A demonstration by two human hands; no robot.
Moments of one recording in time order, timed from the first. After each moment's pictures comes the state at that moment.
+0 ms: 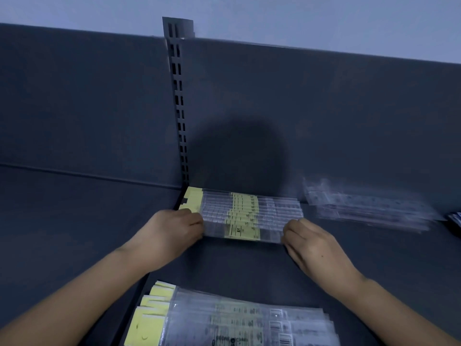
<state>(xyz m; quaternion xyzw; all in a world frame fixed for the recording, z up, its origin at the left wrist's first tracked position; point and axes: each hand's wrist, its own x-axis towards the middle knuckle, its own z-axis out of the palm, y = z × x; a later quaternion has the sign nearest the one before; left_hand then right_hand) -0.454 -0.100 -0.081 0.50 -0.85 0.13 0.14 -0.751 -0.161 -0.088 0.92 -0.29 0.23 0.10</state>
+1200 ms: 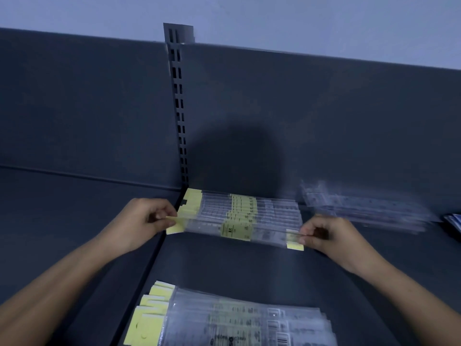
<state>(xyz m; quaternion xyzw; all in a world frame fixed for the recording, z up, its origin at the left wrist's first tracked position) -0.422 -0.090 -0.061 0.66 -0.66 -0.18 0.32 -0.777 -0.174 -0.058 0.82 -0.47 0.23 -0.25</state>
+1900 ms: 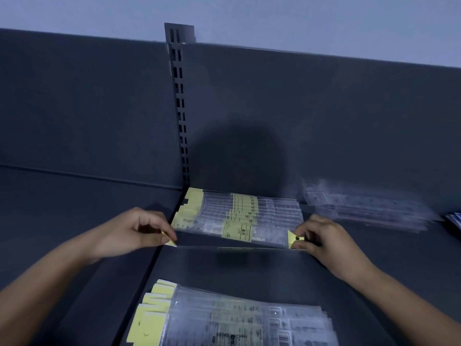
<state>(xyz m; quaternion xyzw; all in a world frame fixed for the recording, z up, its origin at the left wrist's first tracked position) -0.409 -0.070 -0.049 0.60 -0.66 -0.38 0.25 -0.772 -0.172 -0.077 0.85 -0.46 0.19 -0.15</state>
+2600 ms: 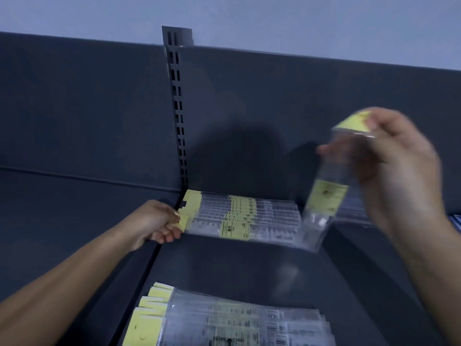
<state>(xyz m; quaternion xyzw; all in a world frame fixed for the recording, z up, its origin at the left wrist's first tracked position) -0.449 -0.113 -0.052 0.74 -0.38 -0.43 0.35 -0.736 -0.149 0.064 0.54 -0.24 0.66 -0.47</state>
